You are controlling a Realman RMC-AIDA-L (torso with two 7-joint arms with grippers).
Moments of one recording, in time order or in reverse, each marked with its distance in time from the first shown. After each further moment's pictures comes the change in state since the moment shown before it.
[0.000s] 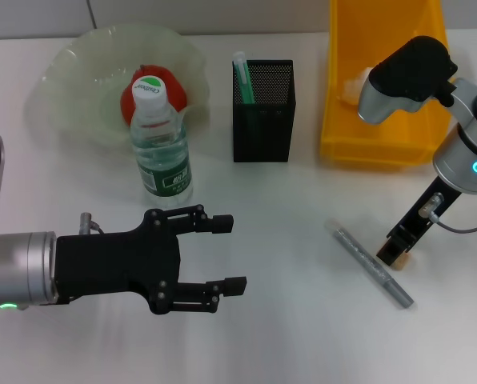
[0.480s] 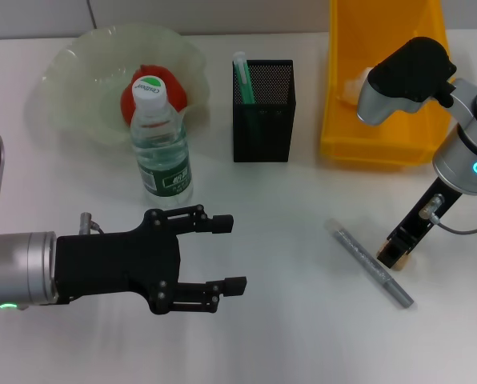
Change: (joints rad) left arm 0.000 0.000 0.000 0.000 0.000 0.000 0.000; right arm 0.004 0.000 0.000 0.000 0.002 -0.015 -0.001
